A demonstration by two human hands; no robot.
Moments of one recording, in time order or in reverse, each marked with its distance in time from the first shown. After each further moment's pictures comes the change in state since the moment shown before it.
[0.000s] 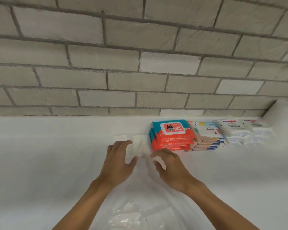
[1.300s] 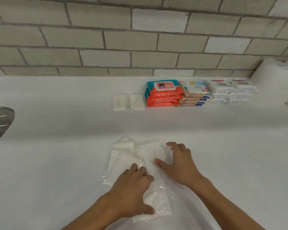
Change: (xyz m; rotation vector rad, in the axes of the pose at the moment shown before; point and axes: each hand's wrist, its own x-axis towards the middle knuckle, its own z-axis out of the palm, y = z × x) left_hand -0.228 0.086 -0.010 0.435 -0.743 0.257; right_hand -0.186 -0.021 0.003 -0.043 -0.121 0.421
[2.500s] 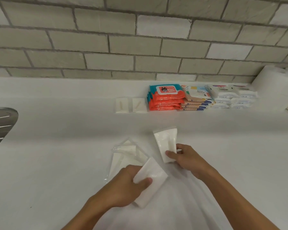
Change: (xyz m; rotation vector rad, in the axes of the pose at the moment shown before) left_hand -0.010 -0.020 -0.012 -0.895 0.089 -0.199; right_hand 0.028 0.006 -0.025 0.574 -0.189 0.265
